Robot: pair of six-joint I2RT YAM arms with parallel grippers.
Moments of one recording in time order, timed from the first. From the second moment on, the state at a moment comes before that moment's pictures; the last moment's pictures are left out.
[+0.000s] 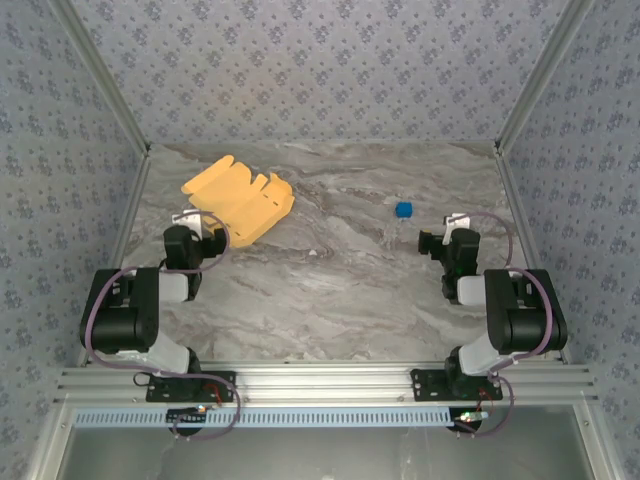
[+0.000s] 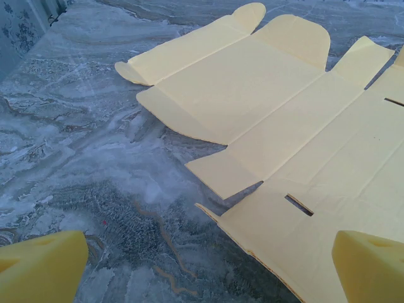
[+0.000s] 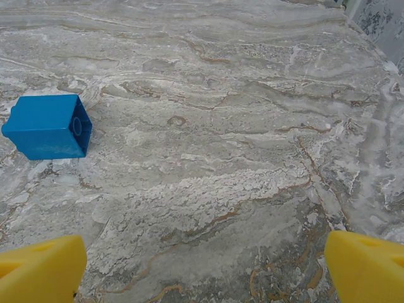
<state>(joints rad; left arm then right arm) 0.01 1.54 0.41 0.70 -0.04 -0.03 -0.01 1.52 0.36 0.71 0.12 -0.01</state>
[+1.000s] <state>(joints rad) 0.03 1.53 0.41 0.69 -0.03 -0.03 -0.02 1.52 0.37 0.70 0.11 0.00</state>
